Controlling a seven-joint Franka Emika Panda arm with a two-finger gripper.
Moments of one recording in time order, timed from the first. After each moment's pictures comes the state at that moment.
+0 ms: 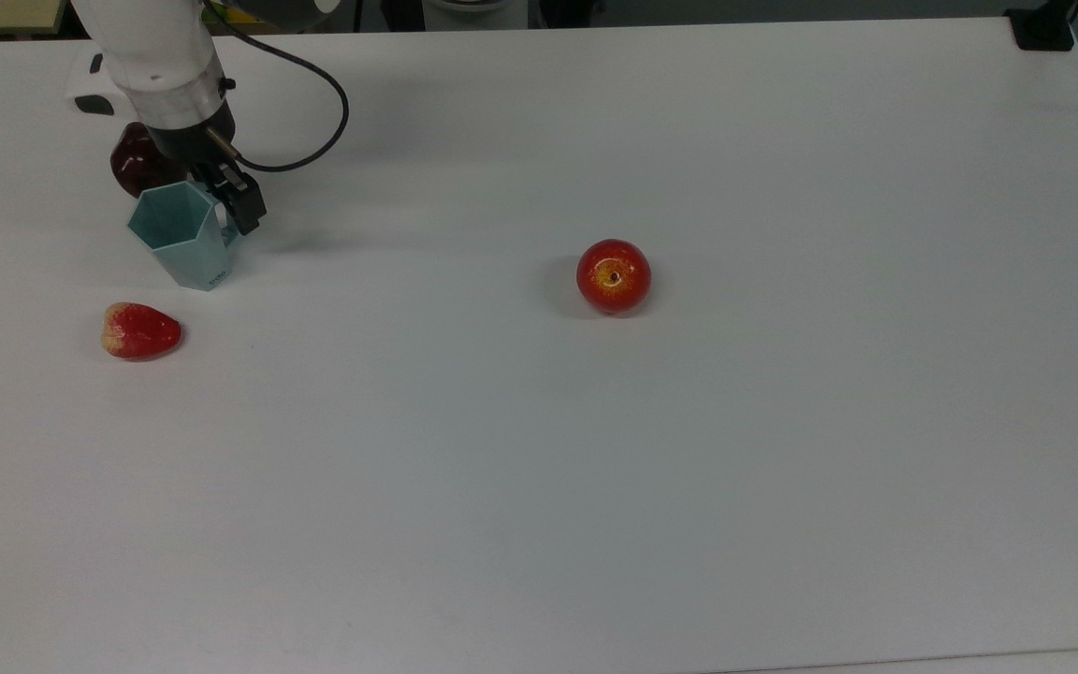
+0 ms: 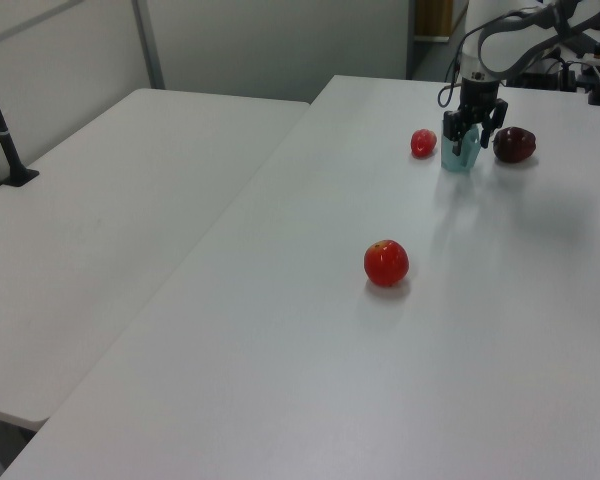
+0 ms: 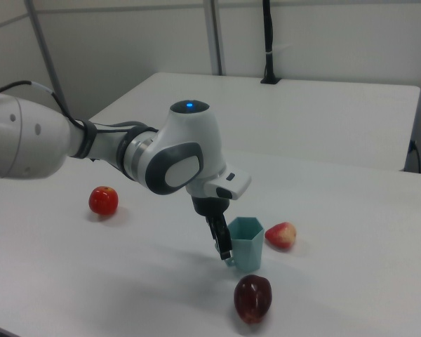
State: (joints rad) arm -0.25 0.25 -0.07 -1.93 -0.03 2.24 0.44
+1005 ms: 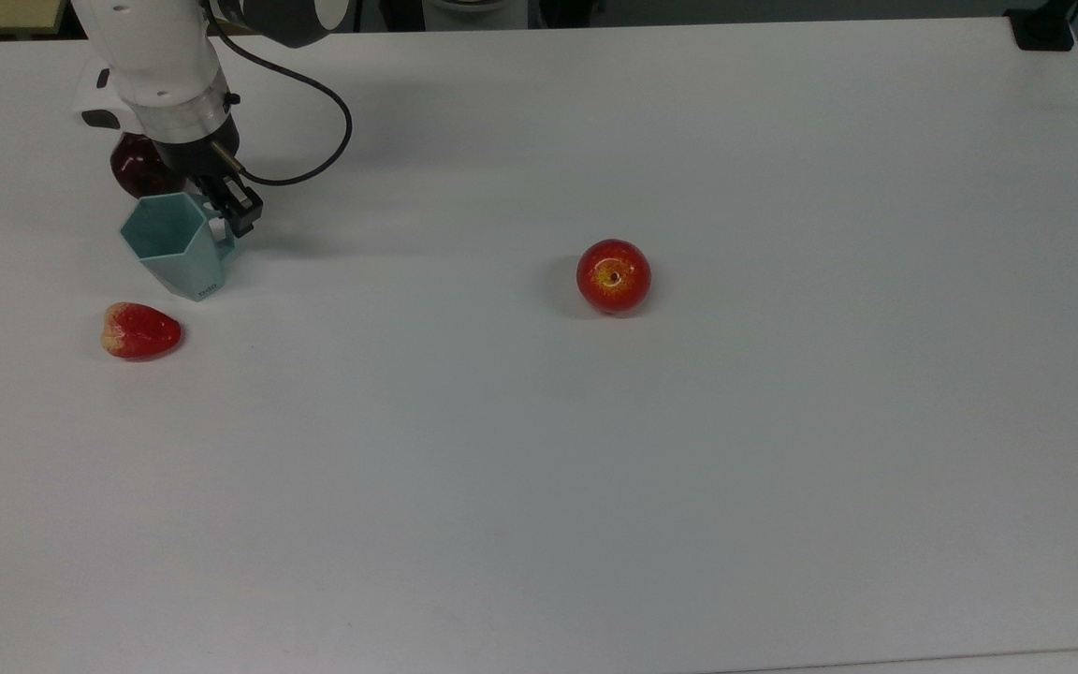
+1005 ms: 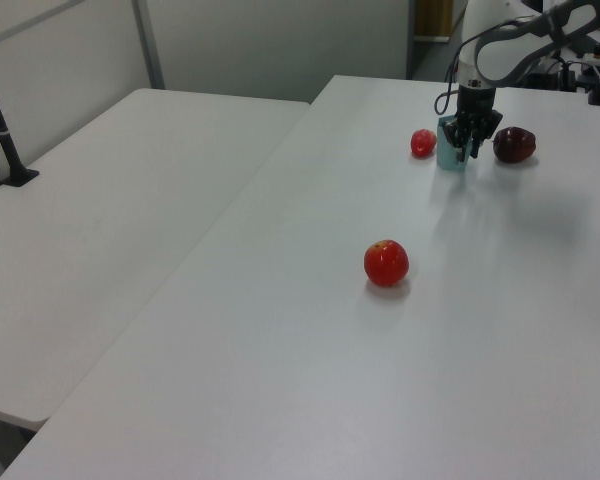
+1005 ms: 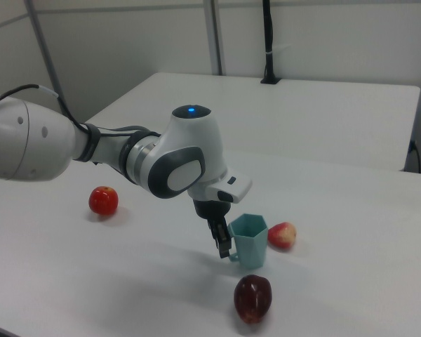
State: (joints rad) arm -0.24 0.28 -0.07 -1.93 -0.03 2.26 0.45
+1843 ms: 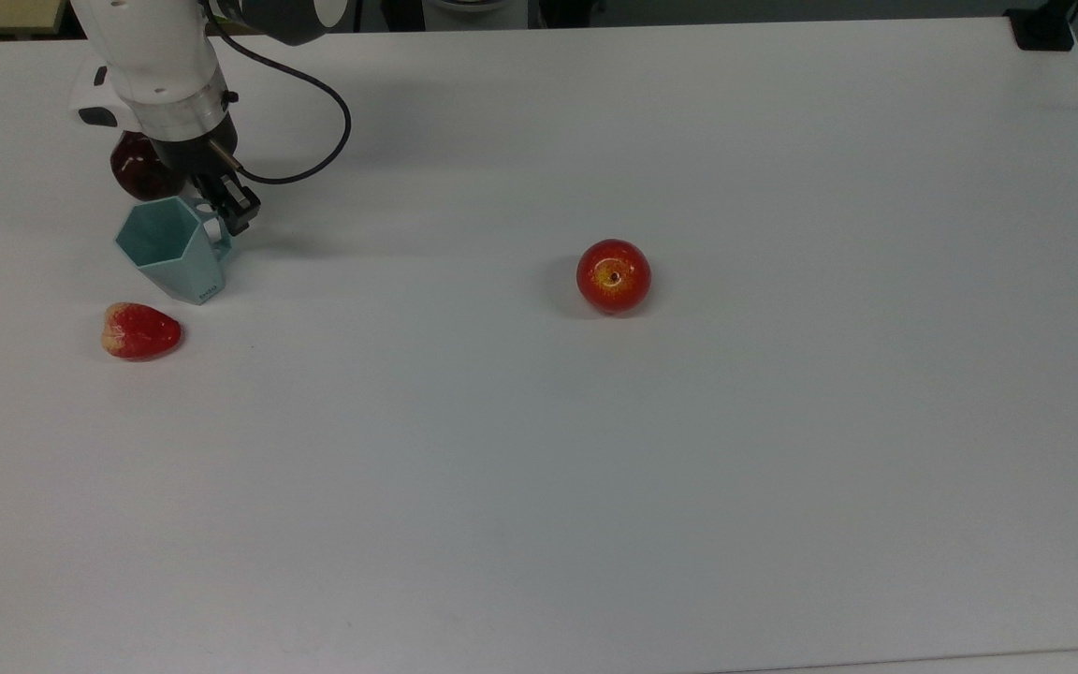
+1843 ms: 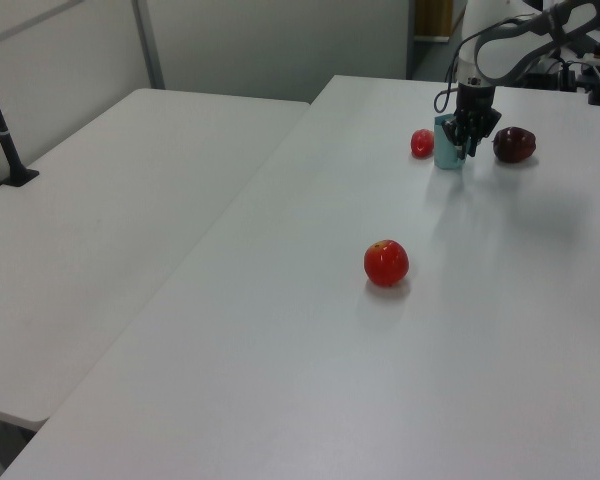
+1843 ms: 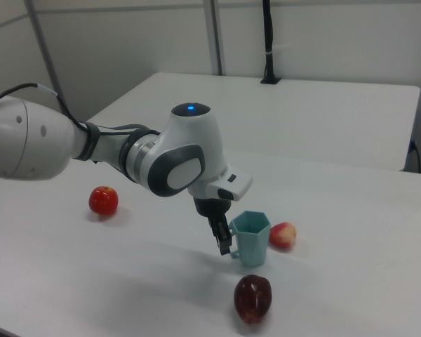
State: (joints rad) arm -0.24 0.27 -0.07 -1.92 -0.03 2.26 0.45
